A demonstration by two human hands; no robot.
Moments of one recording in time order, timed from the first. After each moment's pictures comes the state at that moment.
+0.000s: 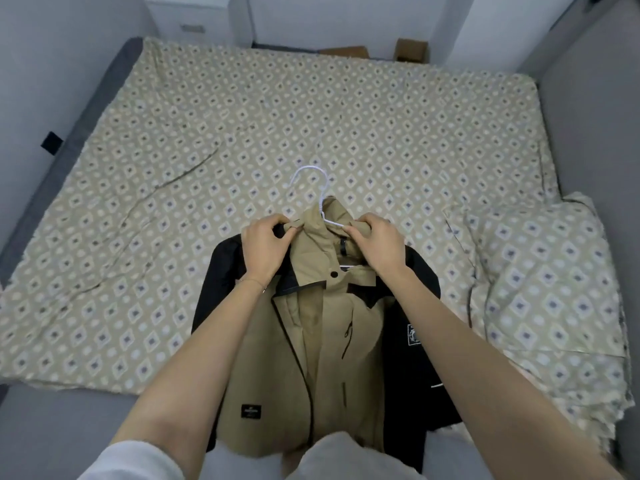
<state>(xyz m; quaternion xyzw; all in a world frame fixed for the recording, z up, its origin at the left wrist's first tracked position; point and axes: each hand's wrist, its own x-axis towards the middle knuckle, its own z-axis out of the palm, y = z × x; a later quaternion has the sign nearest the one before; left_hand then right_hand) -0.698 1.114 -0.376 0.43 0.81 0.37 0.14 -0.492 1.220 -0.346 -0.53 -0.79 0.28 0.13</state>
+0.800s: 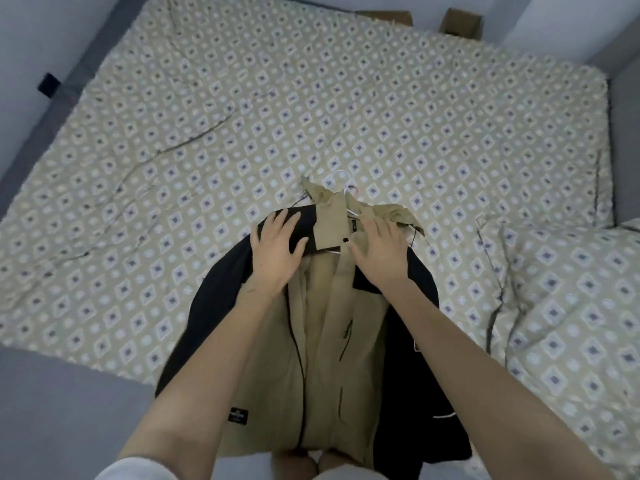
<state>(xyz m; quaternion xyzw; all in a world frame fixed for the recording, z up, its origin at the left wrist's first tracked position) -0.705 1.115 -0.460 0.45 0.86 0.20 0.13 -0.527 1.241 -0.444 -0.46 -0.87 0.17 0.02</state>
